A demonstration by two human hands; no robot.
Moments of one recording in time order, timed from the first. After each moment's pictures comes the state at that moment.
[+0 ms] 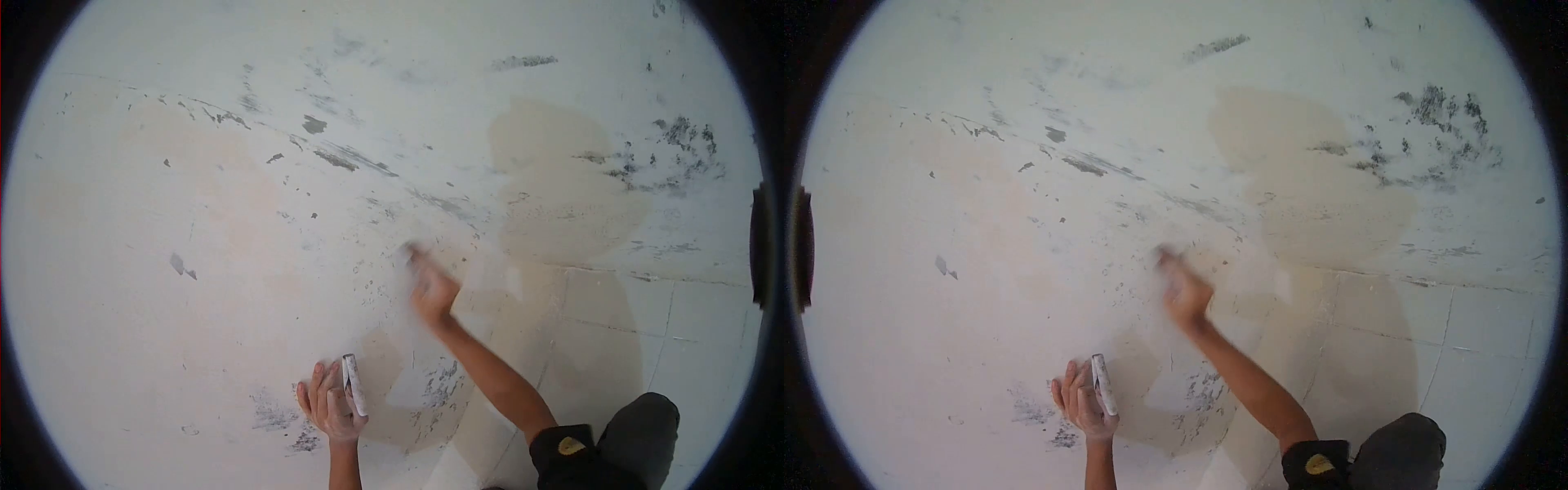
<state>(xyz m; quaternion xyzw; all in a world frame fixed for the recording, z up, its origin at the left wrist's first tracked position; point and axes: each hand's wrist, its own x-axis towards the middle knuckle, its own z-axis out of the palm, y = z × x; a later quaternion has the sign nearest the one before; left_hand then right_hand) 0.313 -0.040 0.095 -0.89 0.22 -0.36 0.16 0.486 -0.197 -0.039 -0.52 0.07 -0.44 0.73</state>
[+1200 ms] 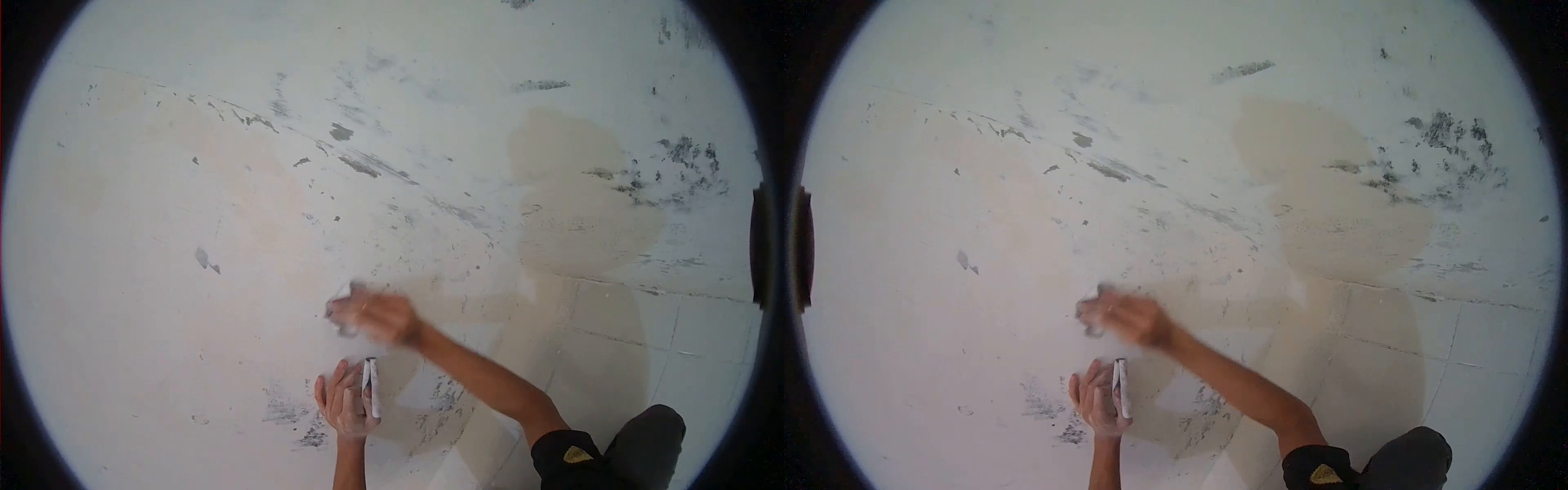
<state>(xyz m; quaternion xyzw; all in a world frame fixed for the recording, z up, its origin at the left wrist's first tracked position) 0.312 -0.047 0.099 -0.91 0.24 -0.33 0.12 0.478 -0.188 0.041 -0.47 -0.29 -0.59 0.58</state>
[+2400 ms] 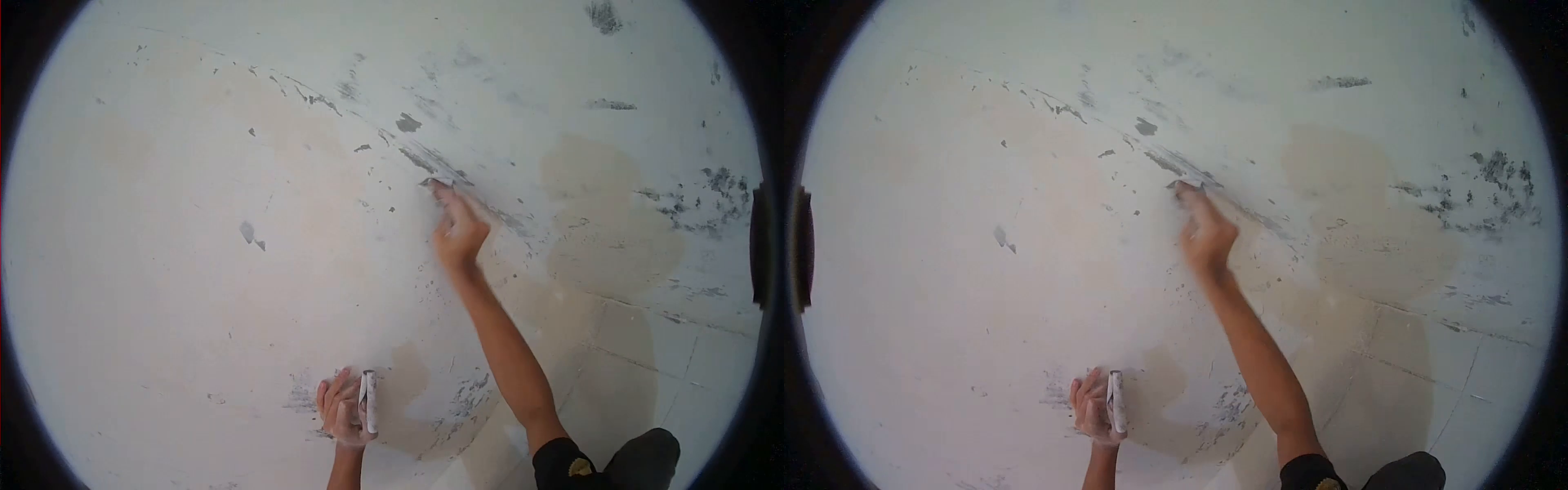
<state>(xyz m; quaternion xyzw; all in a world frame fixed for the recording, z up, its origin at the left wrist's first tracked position) 0.289 -0.017 0.119 -0.88 0.24 -0.40 0.04 0.536 -0.214 0.068 -0.49 -0.05 -0.53 0.69</state>
